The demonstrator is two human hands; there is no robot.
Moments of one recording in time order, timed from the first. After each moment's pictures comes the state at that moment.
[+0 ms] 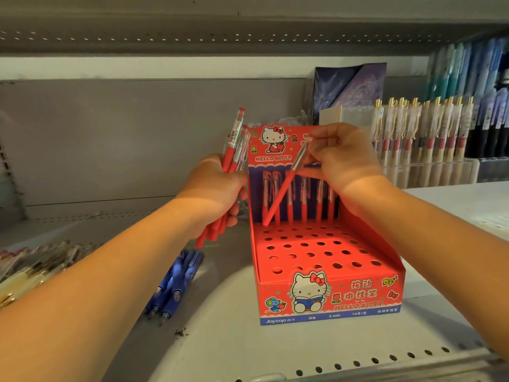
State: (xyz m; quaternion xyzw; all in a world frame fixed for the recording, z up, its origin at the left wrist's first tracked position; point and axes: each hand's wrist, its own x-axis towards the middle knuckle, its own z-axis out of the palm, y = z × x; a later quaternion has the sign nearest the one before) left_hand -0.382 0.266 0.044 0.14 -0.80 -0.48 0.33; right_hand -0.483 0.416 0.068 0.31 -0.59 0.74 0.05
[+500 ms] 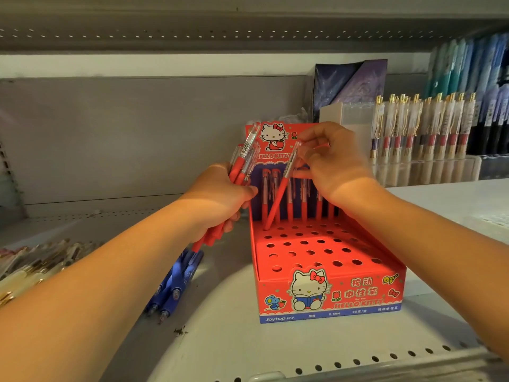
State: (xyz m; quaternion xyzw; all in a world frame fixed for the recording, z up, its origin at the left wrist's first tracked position) left_hand -0.382 0.264 0.038 0.16 -0.86 -0.42 0.26; right_hand -0.495 0.406 0.056 0.35 -0.65 0.66 0.12
